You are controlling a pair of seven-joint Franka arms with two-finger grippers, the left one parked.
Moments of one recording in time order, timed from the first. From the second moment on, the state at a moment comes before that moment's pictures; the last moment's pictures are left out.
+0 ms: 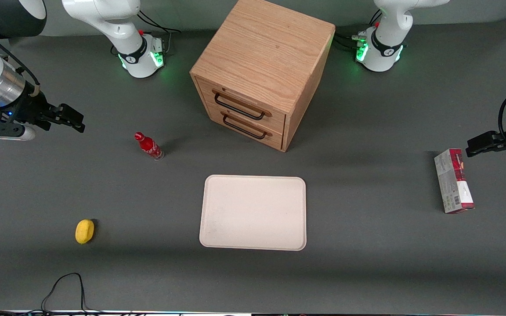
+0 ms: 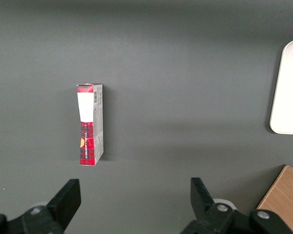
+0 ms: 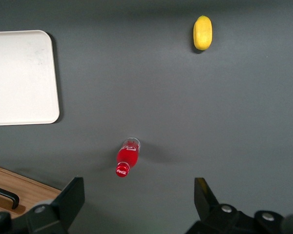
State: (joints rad) arm 0.02 -0.09 0.07 -1.78 0.00 1.69 0.19
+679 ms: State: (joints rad) arm 0.04 0.05 0.44 -1.64 0.01 1.68 0.14
